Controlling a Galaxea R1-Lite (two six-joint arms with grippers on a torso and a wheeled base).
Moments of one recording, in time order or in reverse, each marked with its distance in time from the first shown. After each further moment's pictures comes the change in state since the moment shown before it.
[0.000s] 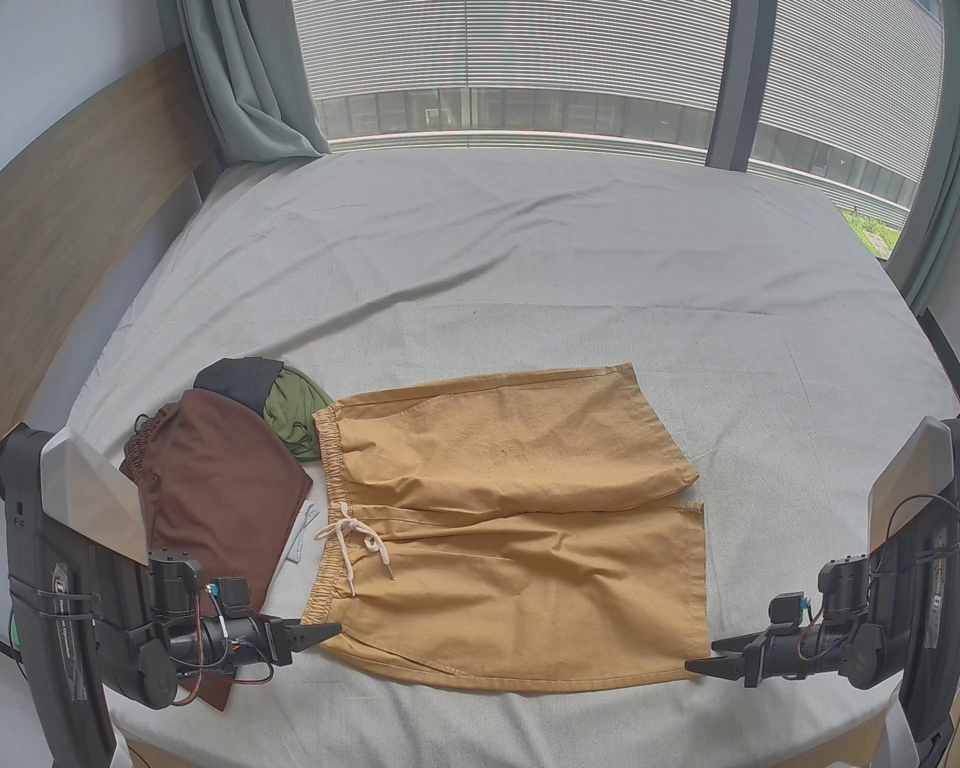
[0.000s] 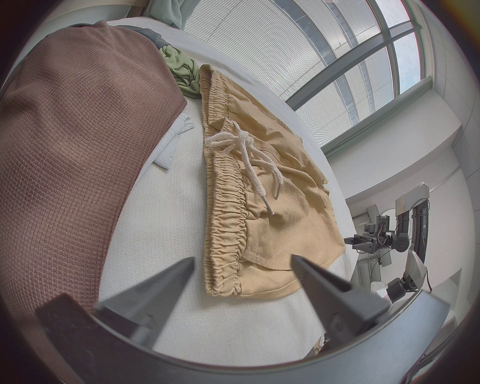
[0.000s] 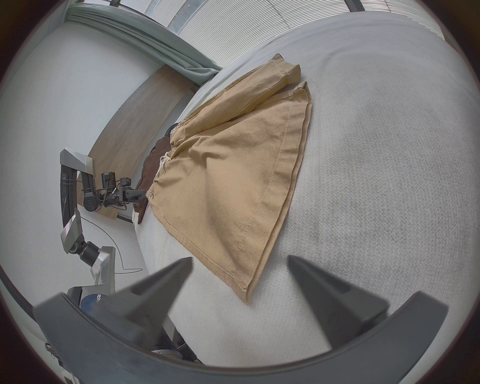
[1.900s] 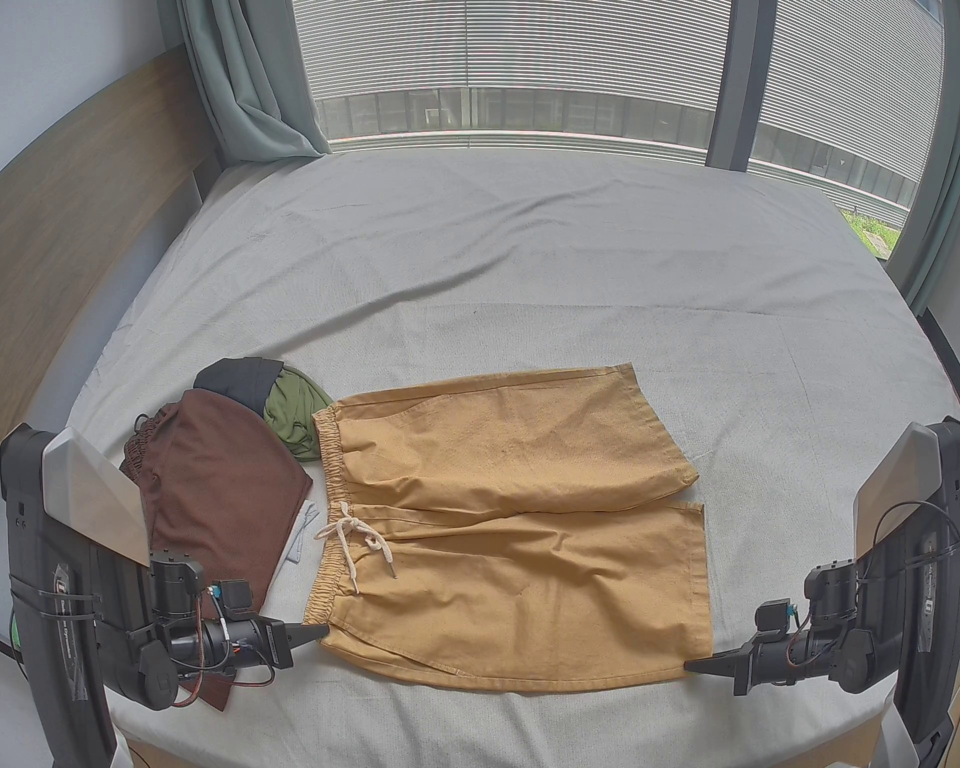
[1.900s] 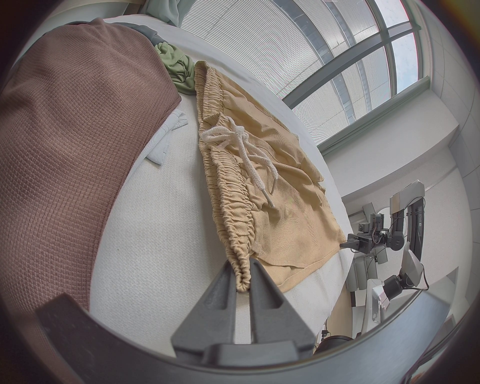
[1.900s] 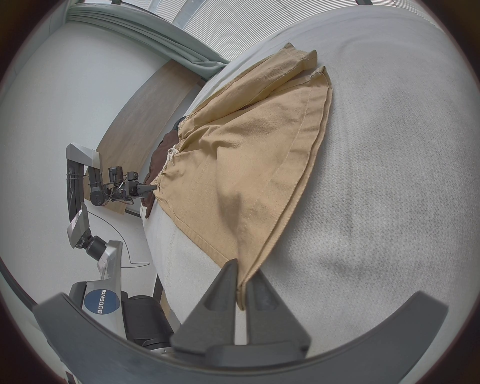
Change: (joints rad) left arm -0.006 0.005 0.003 0.000 -0.026 0.005; right arm 0.054 0.032 -0.020 0.003 0.025 0.010
